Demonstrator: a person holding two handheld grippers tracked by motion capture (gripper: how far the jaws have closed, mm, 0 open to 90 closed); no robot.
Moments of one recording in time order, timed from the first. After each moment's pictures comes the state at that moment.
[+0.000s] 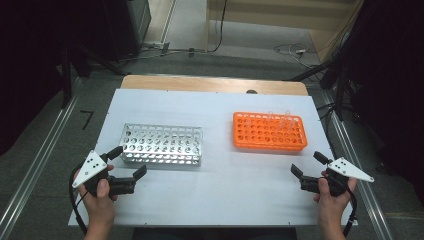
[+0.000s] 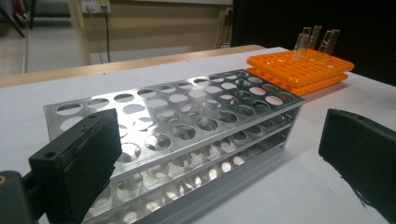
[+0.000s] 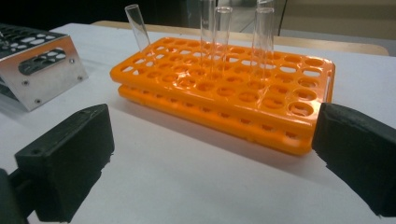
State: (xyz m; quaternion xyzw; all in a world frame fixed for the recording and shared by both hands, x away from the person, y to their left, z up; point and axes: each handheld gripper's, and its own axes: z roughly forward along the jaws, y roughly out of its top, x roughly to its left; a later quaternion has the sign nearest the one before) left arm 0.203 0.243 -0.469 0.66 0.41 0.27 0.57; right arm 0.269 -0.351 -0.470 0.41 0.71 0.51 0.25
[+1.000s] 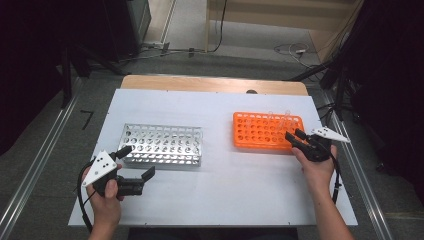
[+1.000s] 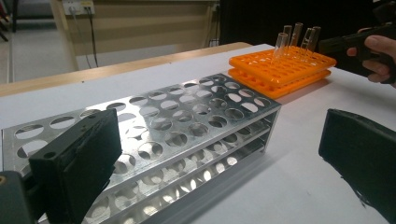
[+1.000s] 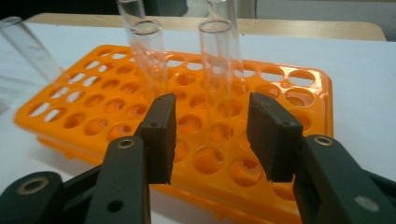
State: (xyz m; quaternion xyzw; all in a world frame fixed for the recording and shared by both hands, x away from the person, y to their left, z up) left arm 0.203 0.222 -0.457 0.68 0.39 0.27 0.56; right arm 0.361 -0.328 -0.468 0.49 0.70 0.46 0.24
